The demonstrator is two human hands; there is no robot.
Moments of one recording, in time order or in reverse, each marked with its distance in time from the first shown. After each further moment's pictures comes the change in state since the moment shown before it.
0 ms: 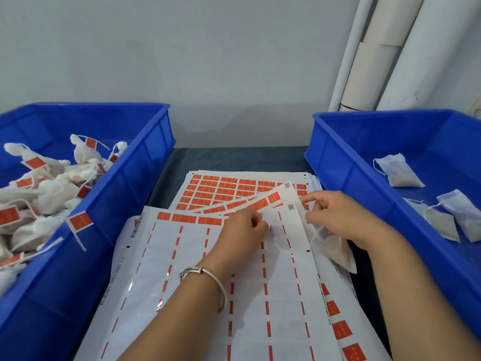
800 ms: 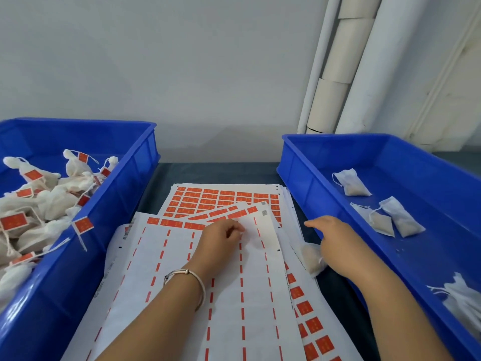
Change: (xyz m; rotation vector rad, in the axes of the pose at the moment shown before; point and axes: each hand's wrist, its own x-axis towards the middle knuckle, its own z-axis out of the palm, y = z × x) left_hand -0.019 -0.012 -0.004 -0.138 0.047 0.165; right_hand -0.083 -0.003 -0.007 -0.415 0.230 0.103
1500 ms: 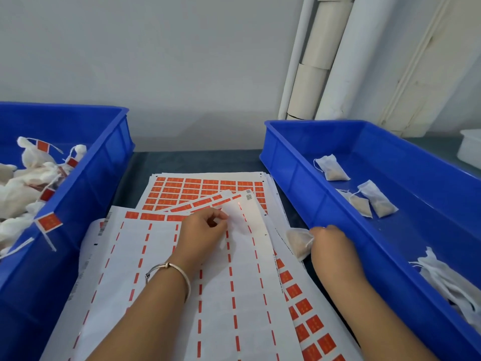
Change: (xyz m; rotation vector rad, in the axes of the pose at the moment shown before) left_hand 0.003 -0.008 0.002 -0.147 0.090 -0.081; right_hand -0.013 0.006 0.027 -0.422 -0.116 0.332
